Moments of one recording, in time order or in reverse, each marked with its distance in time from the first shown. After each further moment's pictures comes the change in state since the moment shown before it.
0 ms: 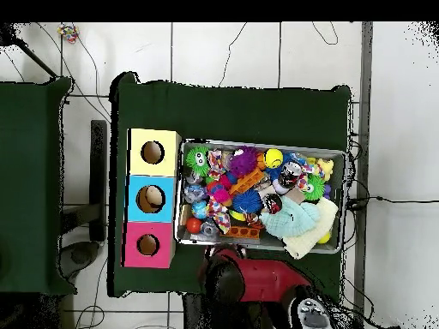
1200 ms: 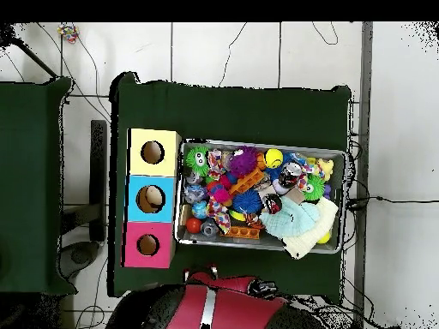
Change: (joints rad) arm 0.119 0.352 -0.040 0.026 -0.023 -0.368 0.004
